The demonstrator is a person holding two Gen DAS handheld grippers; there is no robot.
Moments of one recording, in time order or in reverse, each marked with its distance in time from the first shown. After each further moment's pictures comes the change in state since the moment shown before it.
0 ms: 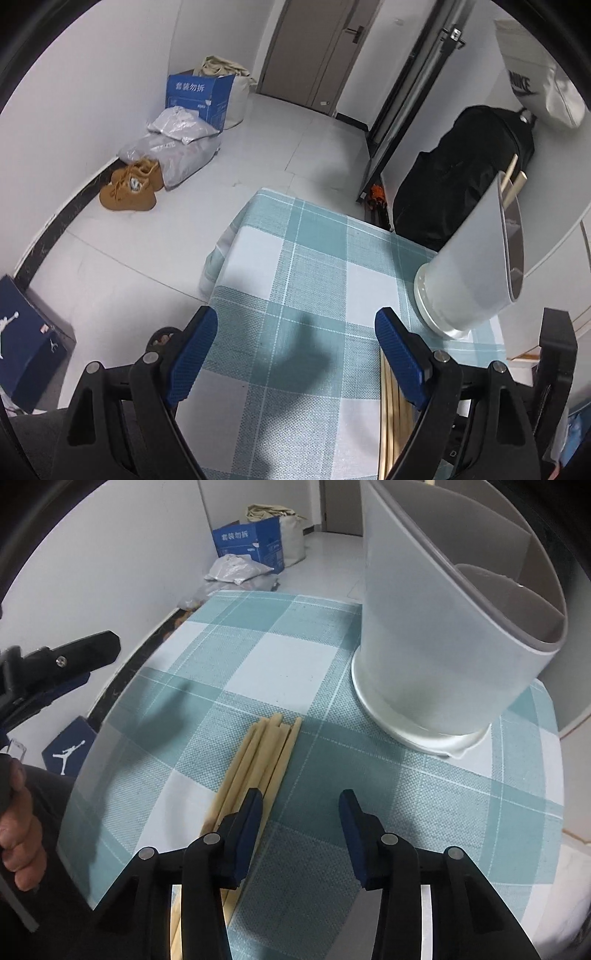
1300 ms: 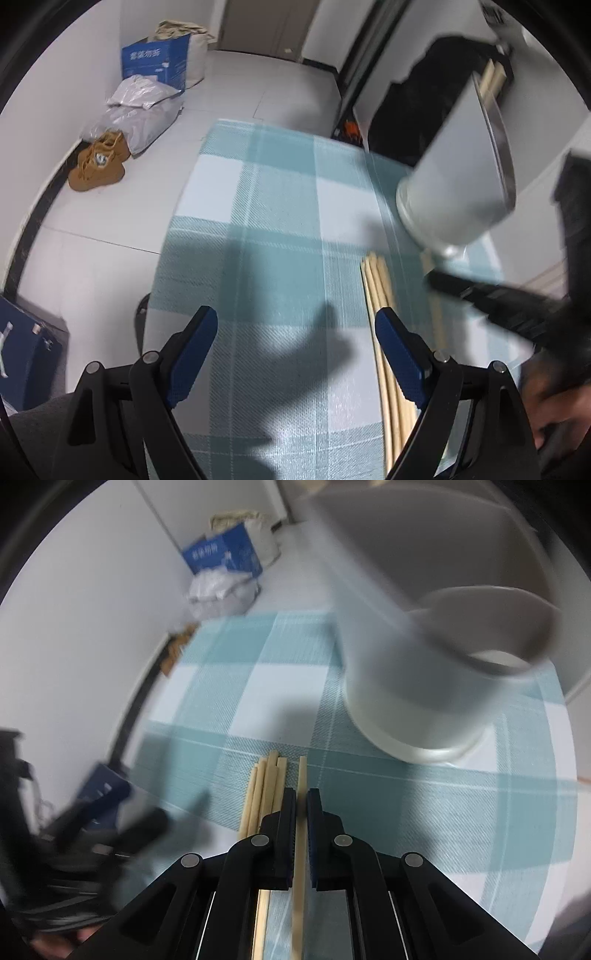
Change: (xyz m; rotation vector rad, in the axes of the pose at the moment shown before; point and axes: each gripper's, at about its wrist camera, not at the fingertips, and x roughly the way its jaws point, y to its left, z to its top) left arm 0.024 -0.022 -0.028 0.163 0.231 -0.042; right arm -0.015 -0.017 0.025 0.226 0.017 0.104
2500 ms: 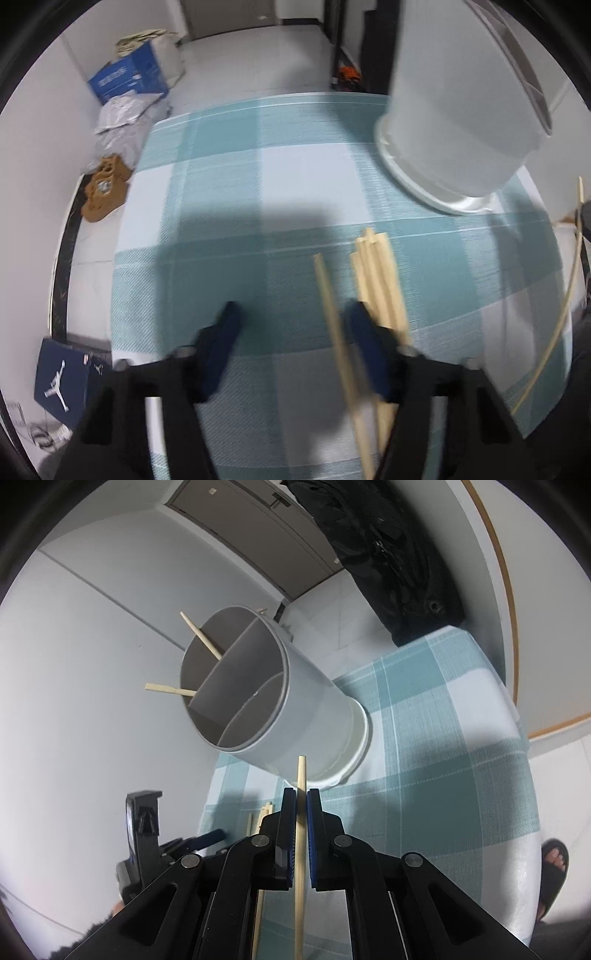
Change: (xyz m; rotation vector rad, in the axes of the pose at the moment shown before) left arm 0.038 -0.060 0.014 0.222 0.181 0.199; right arm -0.096 -0.138 -0.038 0.289 -0.283 0.344
